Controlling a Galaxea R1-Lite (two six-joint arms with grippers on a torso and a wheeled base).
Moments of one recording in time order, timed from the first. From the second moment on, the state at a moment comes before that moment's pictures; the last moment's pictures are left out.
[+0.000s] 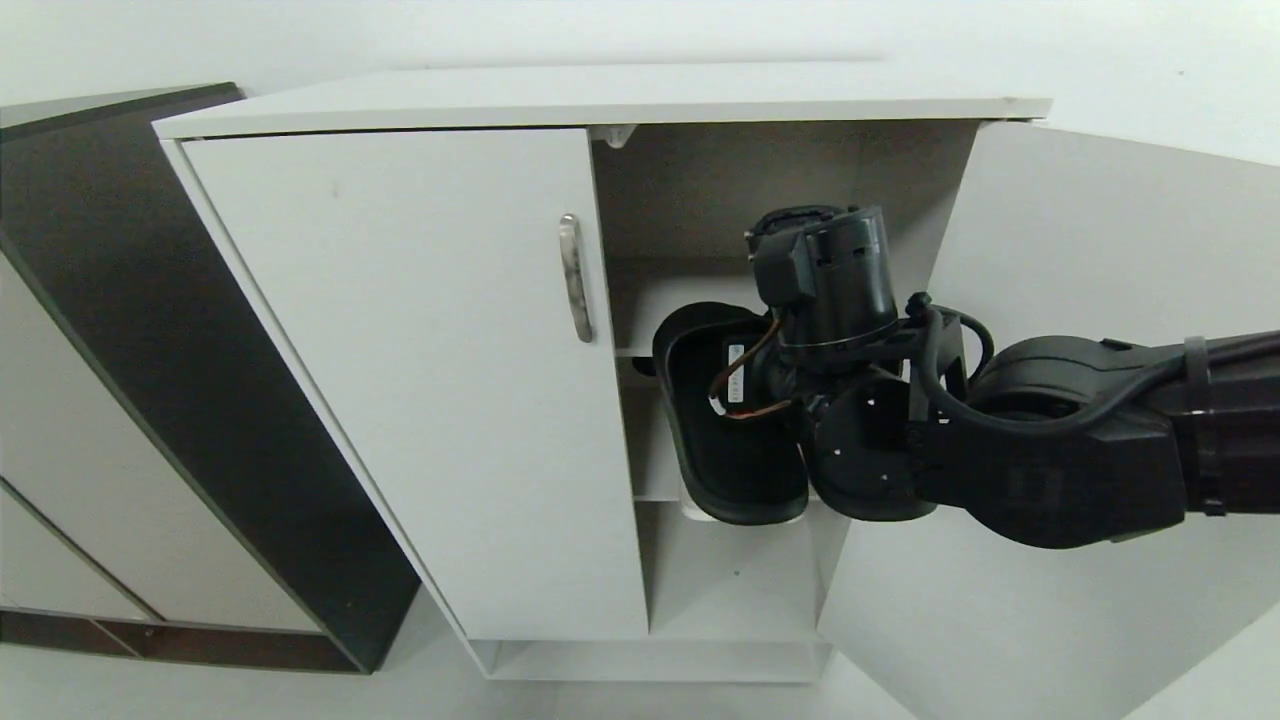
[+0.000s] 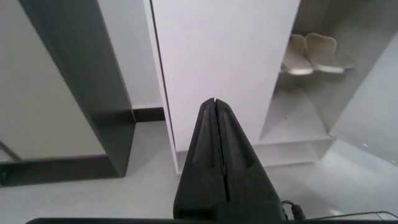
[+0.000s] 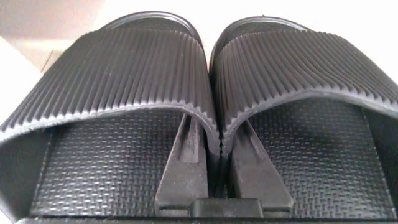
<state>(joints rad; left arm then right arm) 0.00 0.00 0.00 0.00 -0.05 0.02 0.88 1.91 -1.46 -0.17 -0.78 0.25</state>
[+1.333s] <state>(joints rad) 0.00 0.00 0.00 0.00 -0.05 0.02 0.79 2.10 -1.75 -0.10 -0.81 0.22</state>
